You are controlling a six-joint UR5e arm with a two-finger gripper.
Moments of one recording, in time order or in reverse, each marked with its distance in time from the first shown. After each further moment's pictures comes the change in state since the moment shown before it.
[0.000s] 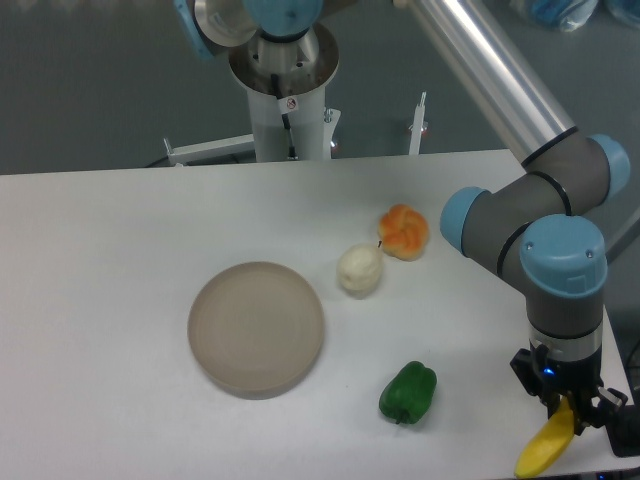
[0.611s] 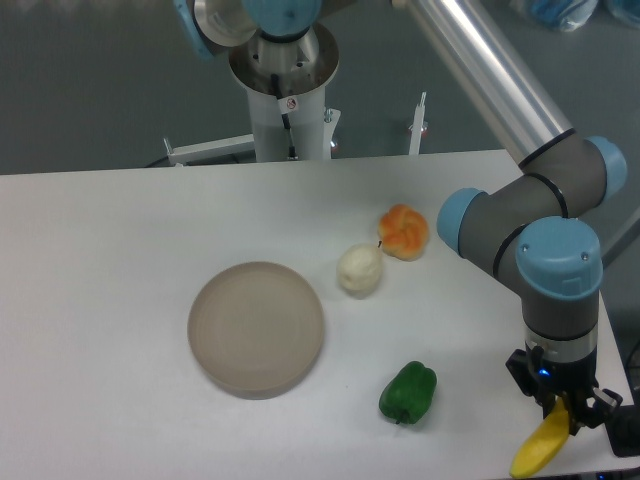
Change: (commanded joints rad) arm -0.011 0.050 -0.061 -0.003 0.005 -0.024
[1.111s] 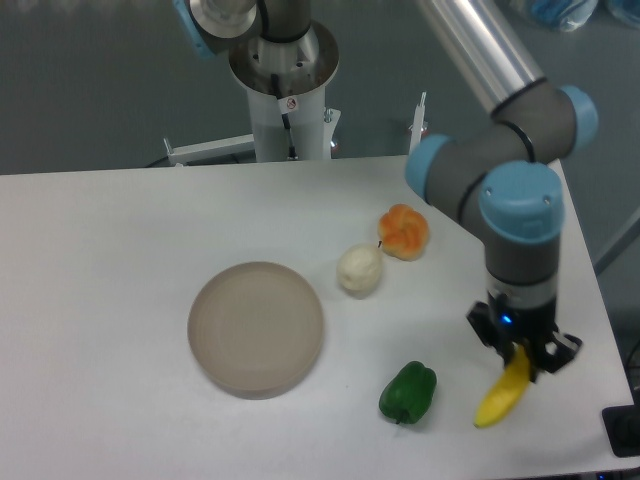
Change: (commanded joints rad) arm -0.023 0.270 -0.330 -0.070 -0.012 -0.167
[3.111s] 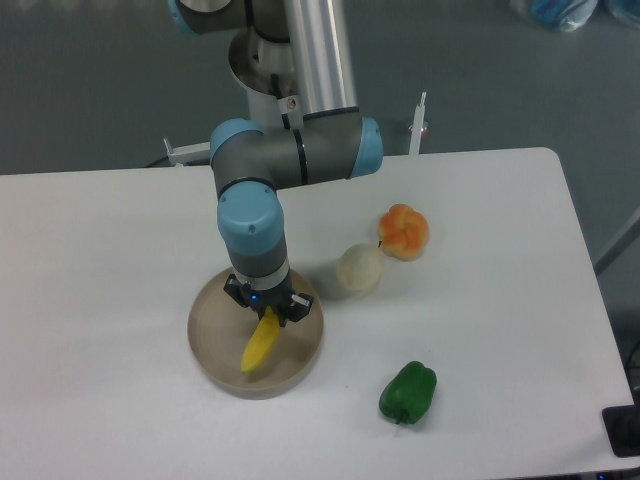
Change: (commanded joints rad) arm -0.357 0.003 -0.346 0.061 0.000 -0.596
